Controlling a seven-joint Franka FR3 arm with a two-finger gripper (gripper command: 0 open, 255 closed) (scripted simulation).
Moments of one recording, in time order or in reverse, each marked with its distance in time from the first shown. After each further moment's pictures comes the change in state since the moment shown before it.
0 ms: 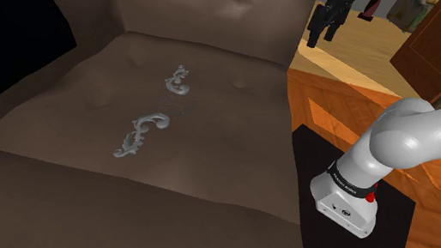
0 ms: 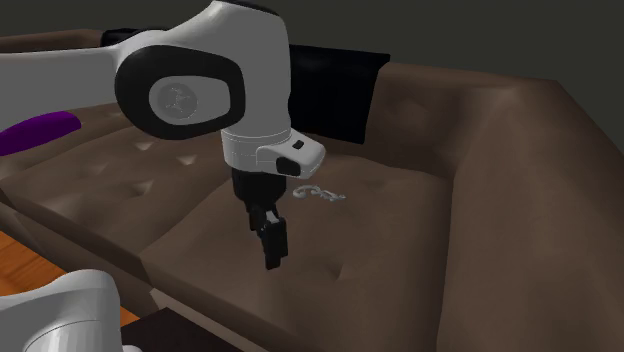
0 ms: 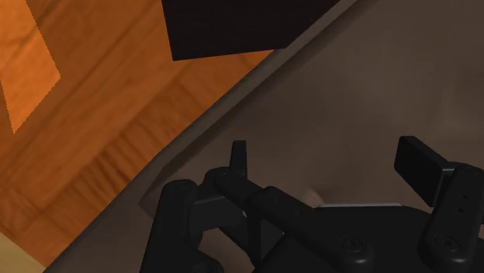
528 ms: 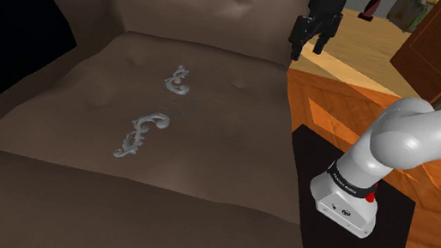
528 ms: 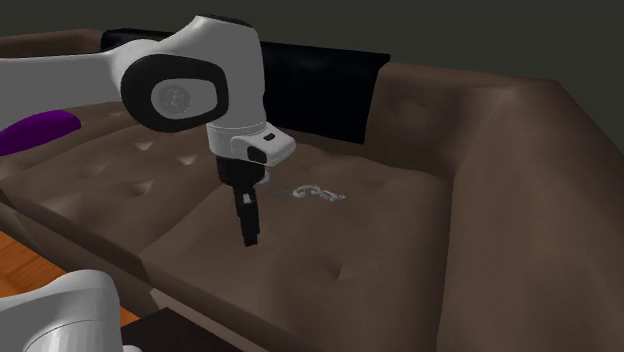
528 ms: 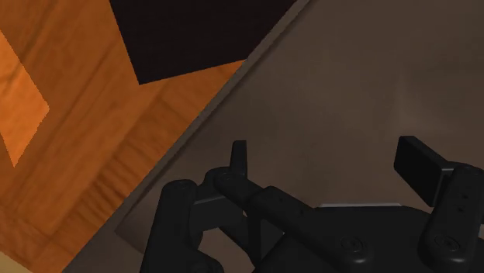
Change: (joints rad) arm 0.017 -0.017 0.152 -0.053 0.118 0.036 0.243
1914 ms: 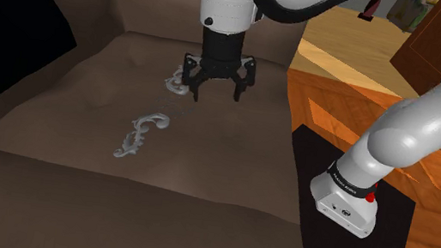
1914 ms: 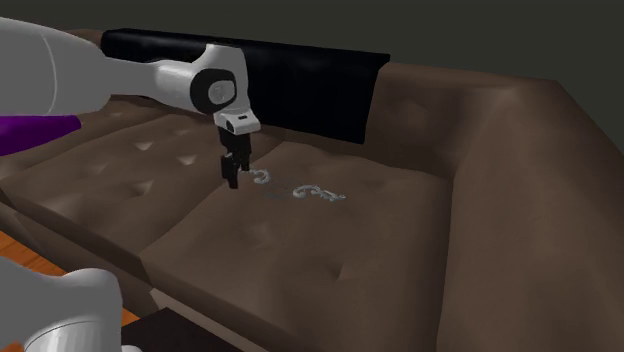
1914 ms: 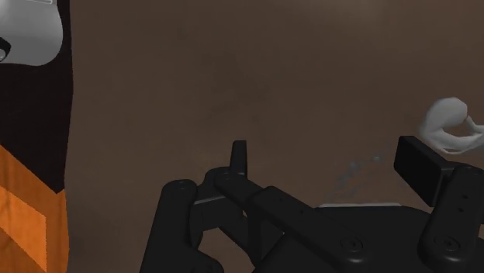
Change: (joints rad) arm -0.067 0.491 0.587 0.257 0.155 0.289 0.911
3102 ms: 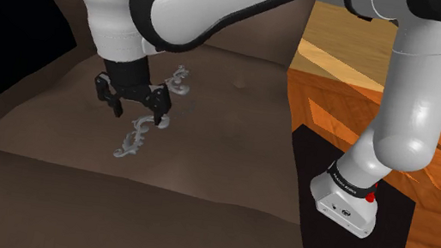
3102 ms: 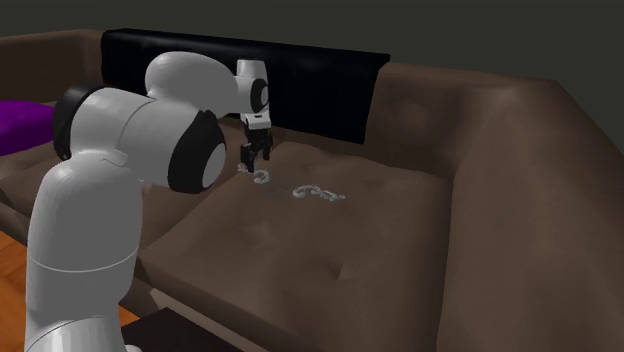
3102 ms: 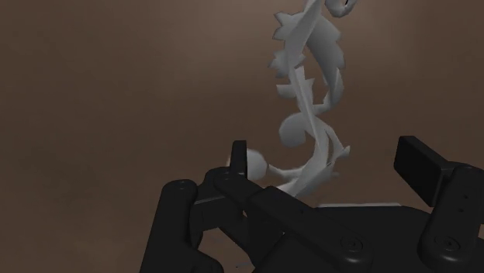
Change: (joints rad) arm 0.182 0.742 0.070 0.526 -0.507 0.027 0.719
